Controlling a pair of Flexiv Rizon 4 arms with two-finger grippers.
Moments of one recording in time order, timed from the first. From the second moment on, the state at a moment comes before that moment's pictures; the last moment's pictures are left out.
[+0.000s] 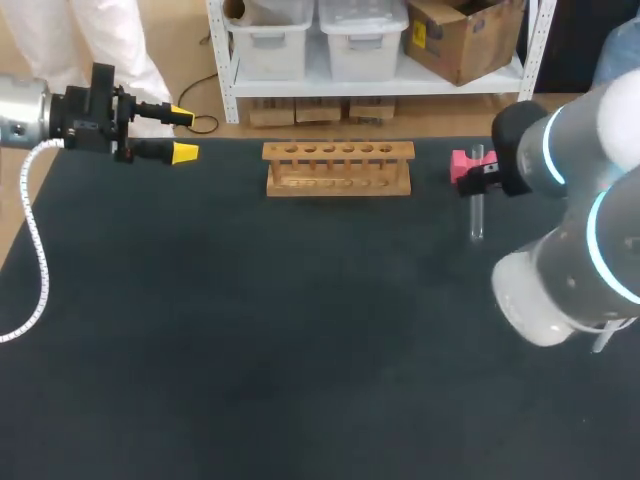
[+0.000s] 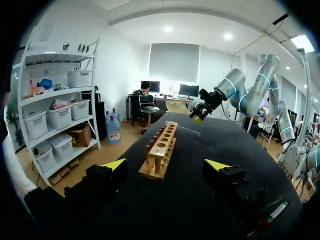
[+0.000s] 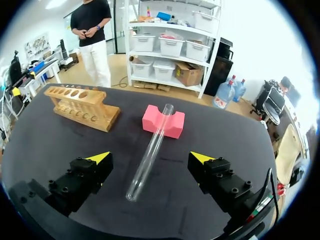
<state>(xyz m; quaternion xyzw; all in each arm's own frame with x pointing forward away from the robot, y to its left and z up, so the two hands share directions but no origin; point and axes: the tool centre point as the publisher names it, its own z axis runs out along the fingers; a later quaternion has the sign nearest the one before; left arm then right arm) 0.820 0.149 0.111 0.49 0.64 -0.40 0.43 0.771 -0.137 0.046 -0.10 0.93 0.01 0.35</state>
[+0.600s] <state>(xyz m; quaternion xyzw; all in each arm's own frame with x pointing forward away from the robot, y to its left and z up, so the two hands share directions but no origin) 0.820 0.149 0.111 0.49 0.64 -0.40 0.43 0.789 -0.131 0.011 -0.05 0.93 -0.06 0.35</state>
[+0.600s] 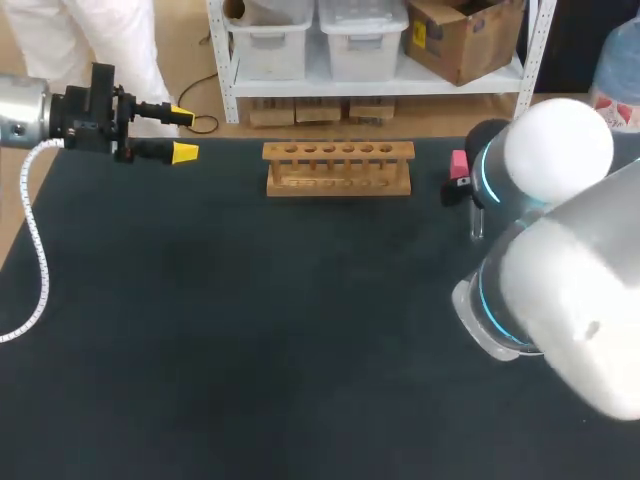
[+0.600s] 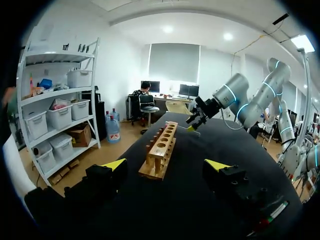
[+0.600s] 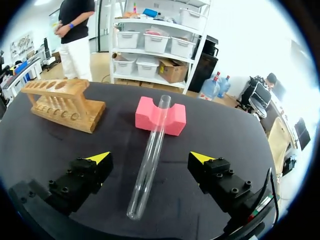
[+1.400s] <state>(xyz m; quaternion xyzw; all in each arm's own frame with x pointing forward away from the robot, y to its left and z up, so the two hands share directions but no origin) 0.821 0.149 0.111 0.49 0.64 -0.40 0.43 0.794 -0.132 -0.012 -0.01 0.94 -0.03 0.35</state>
